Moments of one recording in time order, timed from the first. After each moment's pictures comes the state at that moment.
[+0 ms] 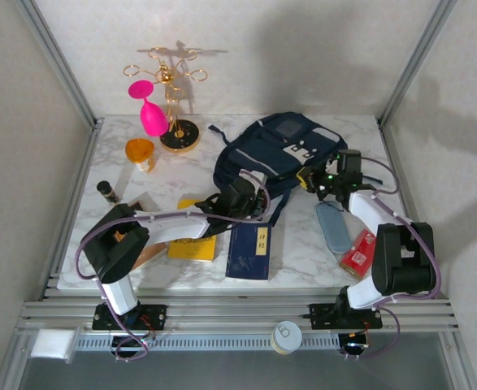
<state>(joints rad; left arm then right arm) -0.85 1.75 1.04 0.15 -0.07 -0.45 0.06 1.51 0.89 -0.09 -0.62 1.04</state>
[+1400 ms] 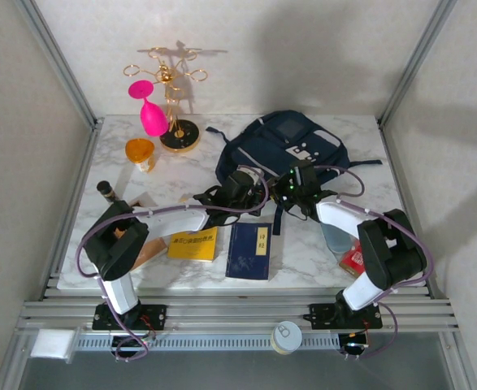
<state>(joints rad) -0.81 1.77 1.11 0.02 0.00 -0.52 0.43 1.59 0.86 0.05 -0.29 1.25</state>
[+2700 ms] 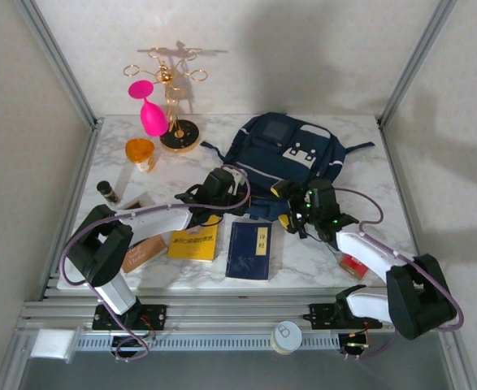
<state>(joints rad) -0.71 1.68 1.01 -0.02 0.13 -0.51 0.44 1.27 0.59 0.09 -0.33 1.51</state>
